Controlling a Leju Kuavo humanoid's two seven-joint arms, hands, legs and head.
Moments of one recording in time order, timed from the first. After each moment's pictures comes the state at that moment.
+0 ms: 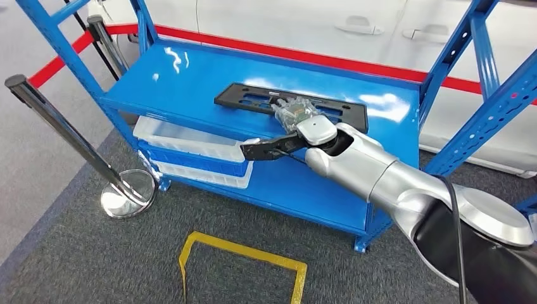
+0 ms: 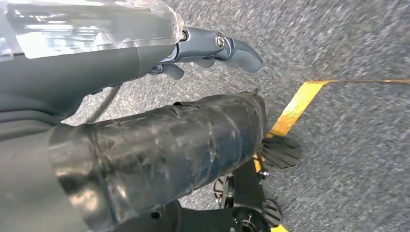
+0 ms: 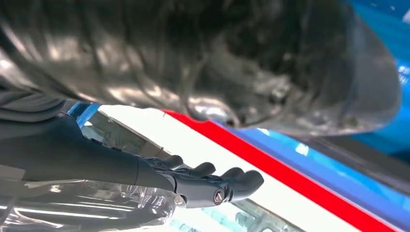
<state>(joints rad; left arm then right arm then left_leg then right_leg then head) -0.08 0.04 -0.65 -0.20 1.09 0.33 -0.11 -1.21 0.00 1.24 -0.73 0.41 0.21 0.33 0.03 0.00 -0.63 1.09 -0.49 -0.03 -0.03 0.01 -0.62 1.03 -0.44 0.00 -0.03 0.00</state>
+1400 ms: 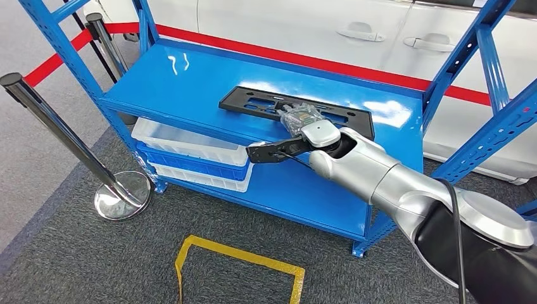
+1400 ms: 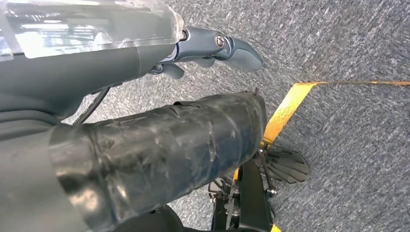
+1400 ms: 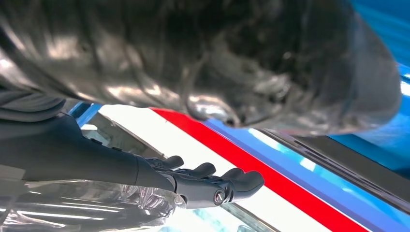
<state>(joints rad) -0.08 0.04 -0.65 -0.20 1.08 0.33 -0.11 -1.19 -0.02 1.24 -0.71 0.39 0.21 0.35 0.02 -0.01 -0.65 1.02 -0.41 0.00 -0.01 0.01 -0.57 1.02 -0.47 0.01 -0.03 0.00</state>
